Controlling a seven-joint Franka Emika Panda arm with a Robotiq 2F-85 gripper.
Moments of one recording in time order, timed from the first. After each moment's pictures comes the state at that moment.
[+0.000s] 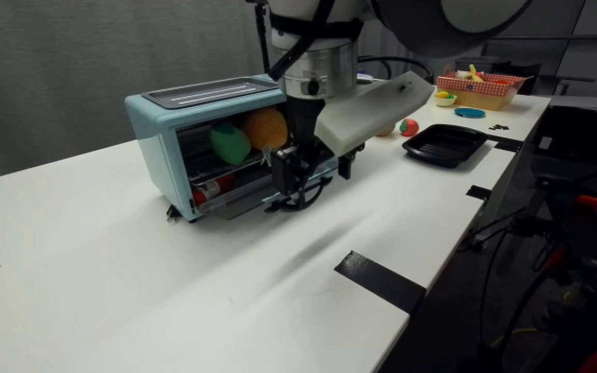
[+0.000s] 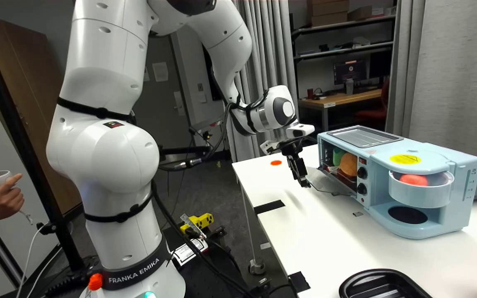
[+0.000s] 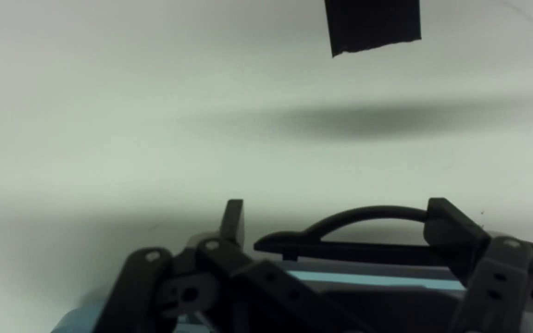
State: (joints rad) arm 0.44 0.42 -0.15 -2.17 -0.31 2.58 1.00
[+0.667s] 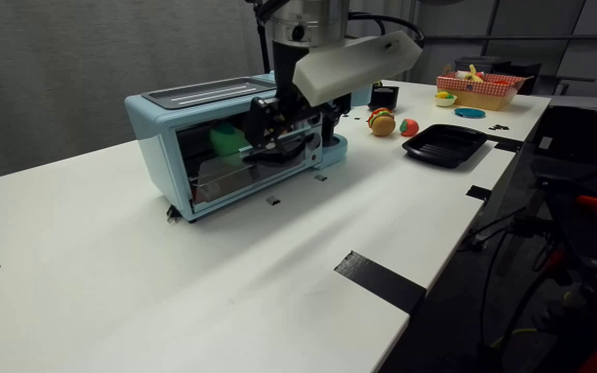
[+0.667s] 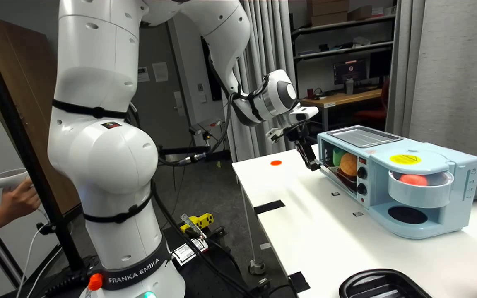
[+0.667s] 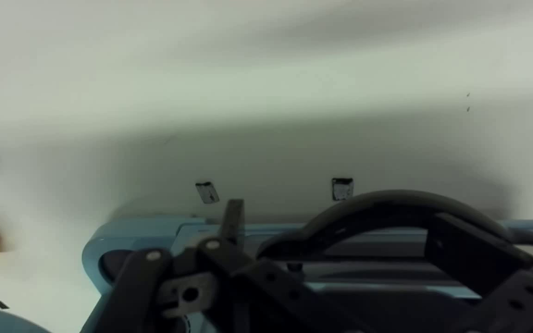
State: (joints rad) arm 0.40 0.35 -0.15 -2.15 -0.48 2.58 1.15
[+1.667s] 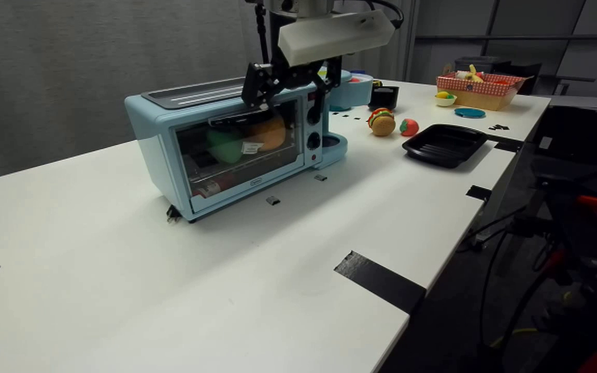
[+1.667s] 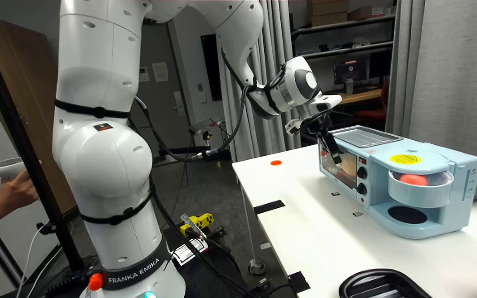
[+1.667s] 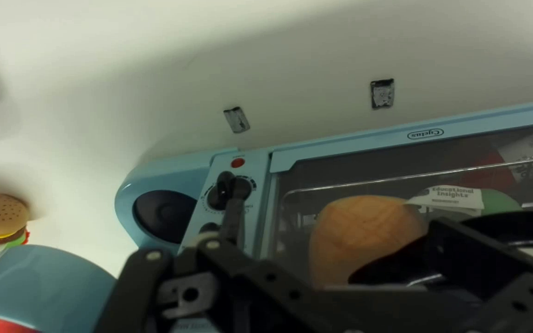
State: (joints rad) arm 0.29 0.35 -0.16 -2.08 -0.49 2.58 1.15
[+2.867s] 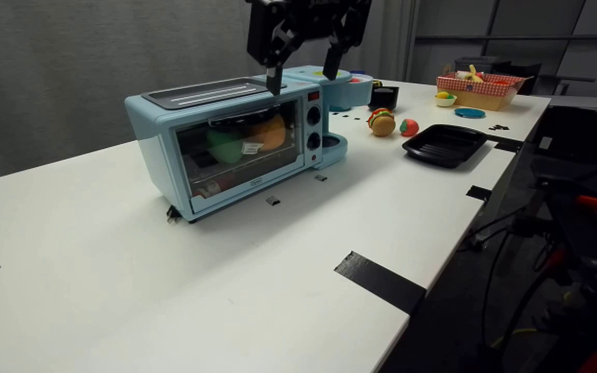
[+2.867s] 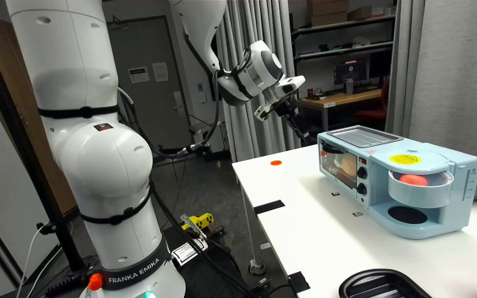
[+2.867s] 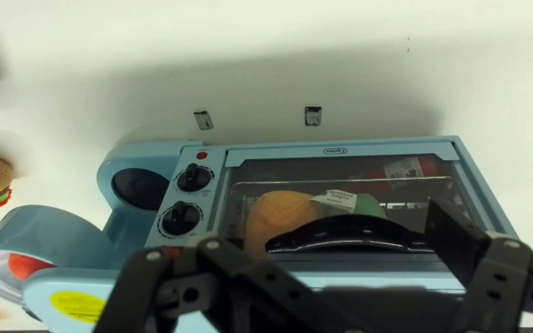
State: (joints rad) arm 0.30 0.08 -0.01 -2.28 -0.64 2.57 1.24
